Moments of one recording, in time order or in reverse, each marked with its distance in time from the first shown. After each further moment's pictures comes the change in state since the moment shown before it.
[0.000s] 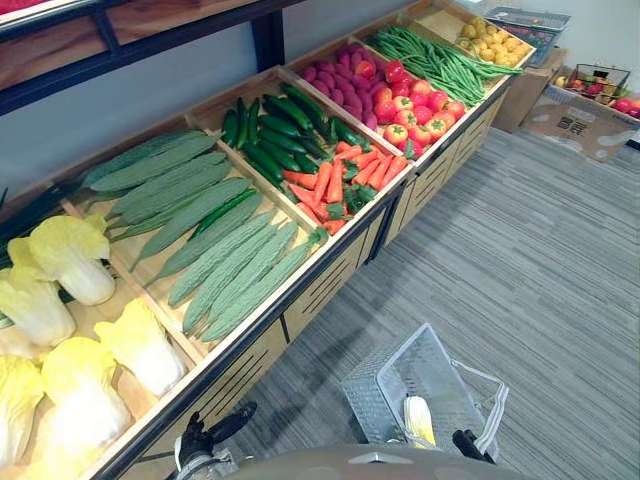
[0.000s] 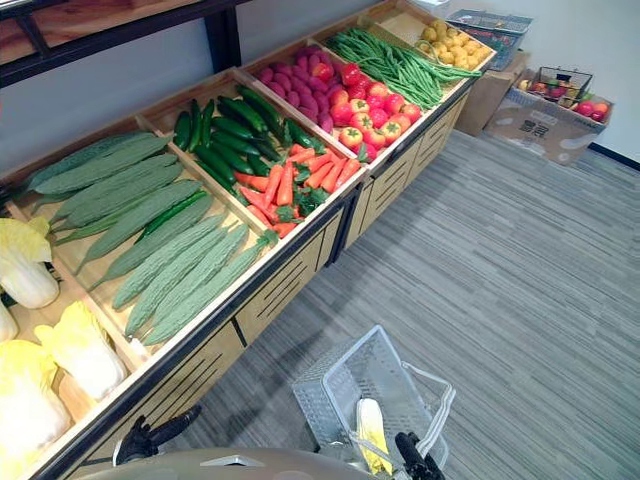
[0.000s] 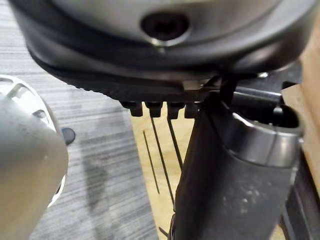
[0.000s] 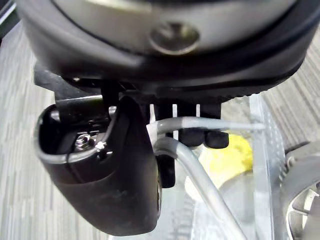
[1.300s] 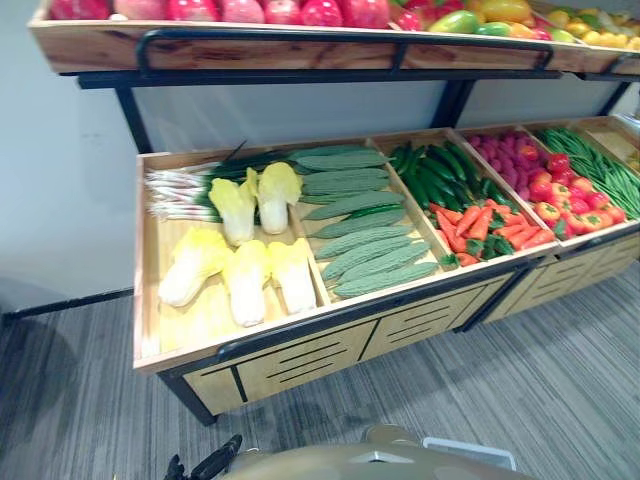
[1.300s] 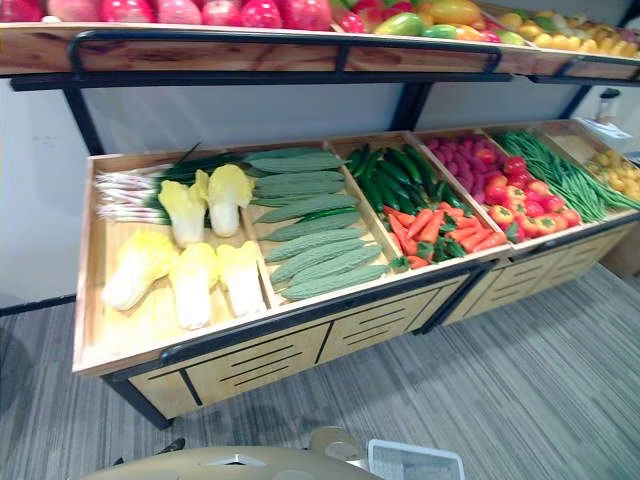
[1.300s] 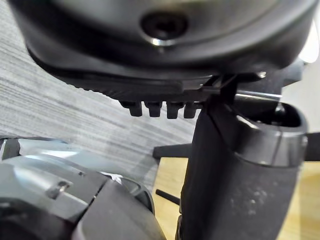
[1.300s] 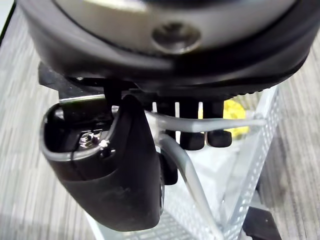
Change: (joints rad) left arm 0.110 -0.039 0.098 -0.016 0.076 -0.001 0.012; right arm 0.287 0.070 -0.099 -0.022 0.109 0.057 0.050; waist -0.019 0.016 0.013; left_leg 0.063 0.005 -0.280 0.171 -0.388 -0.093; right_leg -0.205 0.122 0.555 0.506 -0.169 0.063
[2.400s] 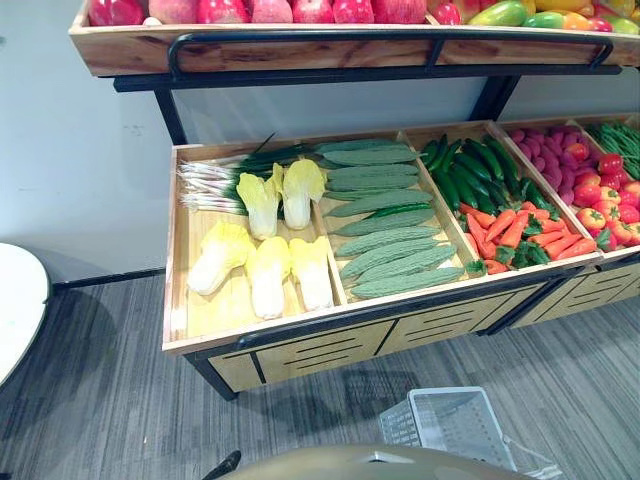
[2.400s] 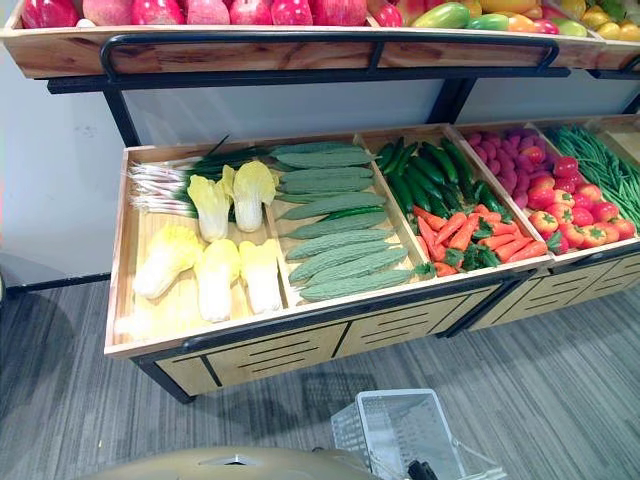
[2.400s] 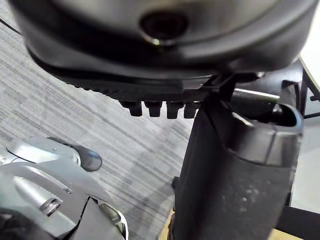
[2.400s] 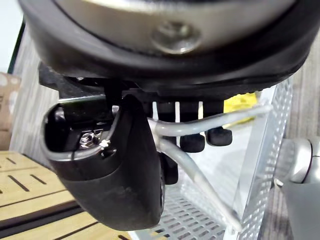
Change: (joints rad) left arm 0.017 0.016 0.064 0.090 -0.099 0.006 -0.042; right arm -0.214 -0.133 0.101 0.077 0.041 -0.037 0.012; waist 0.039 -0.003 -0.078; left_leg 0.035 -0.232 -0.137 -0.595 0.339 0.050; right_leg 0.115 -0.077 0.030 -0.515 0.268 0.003
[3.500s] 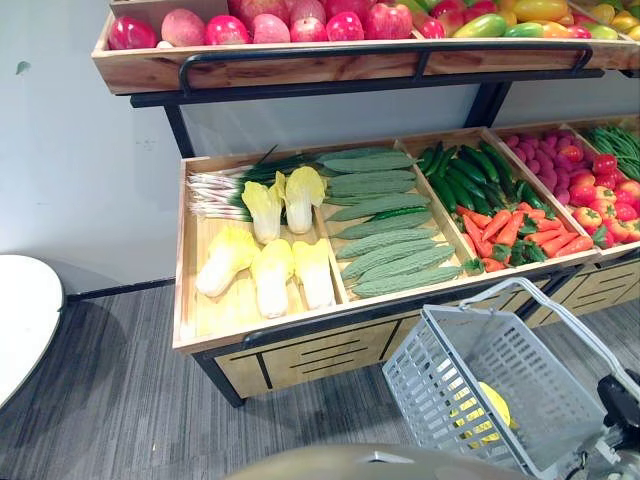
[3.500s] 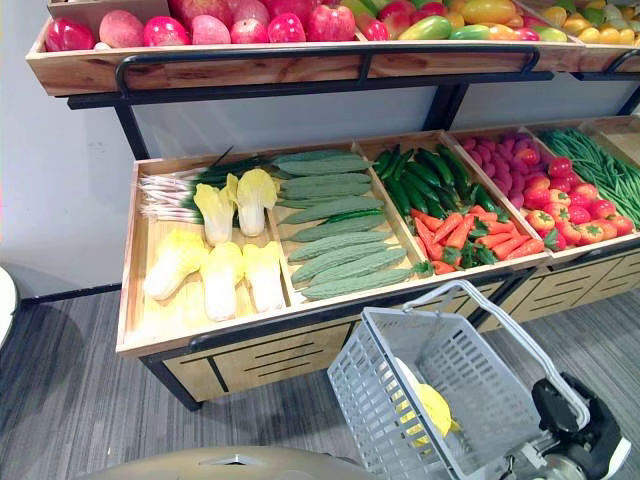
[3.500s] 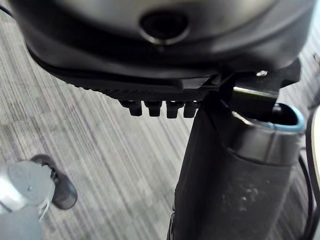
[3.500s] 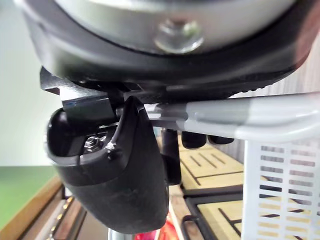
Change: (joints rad) left arm 0.043 -0.027 0.299 -0.004 -0.132 0.022 0.032; right arm 0.092 -0.064 -0.154 -0.765 -0.129 -0.051 -0.067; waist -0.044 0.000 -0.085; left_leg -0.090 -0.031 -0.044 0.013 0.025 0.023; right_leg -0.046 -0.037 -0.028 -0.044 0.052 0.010
